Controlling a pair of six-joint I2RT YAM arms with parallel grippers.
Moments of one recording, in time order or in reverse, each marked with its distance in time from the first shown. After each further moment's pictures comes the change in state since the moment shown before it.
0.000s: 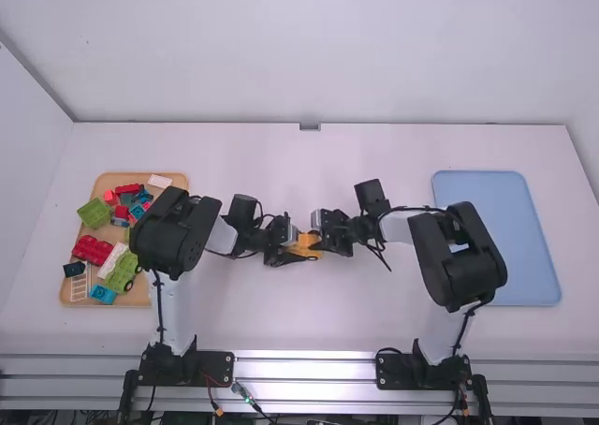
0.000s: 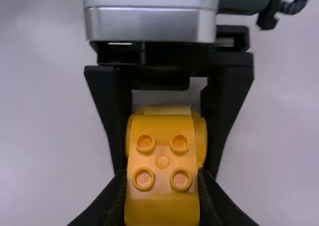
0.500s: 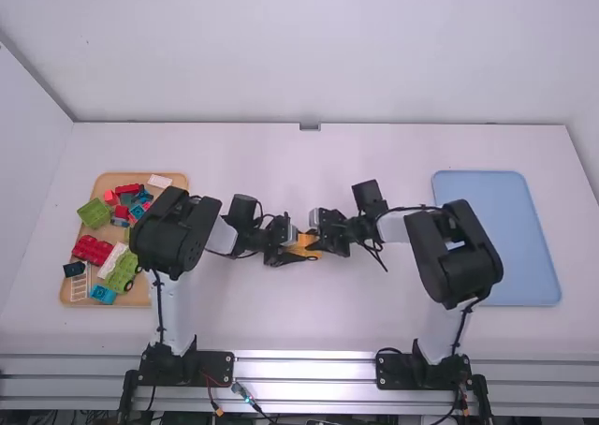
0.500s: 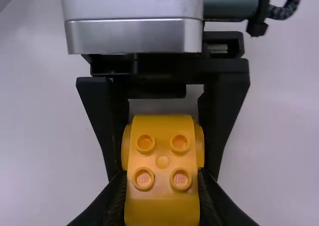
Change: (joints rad) left arm 0.000 0.000 0.000 0.000 0.001 0.001; right arm 0.020 0.022 0.000 0.017 -0.017 0.052
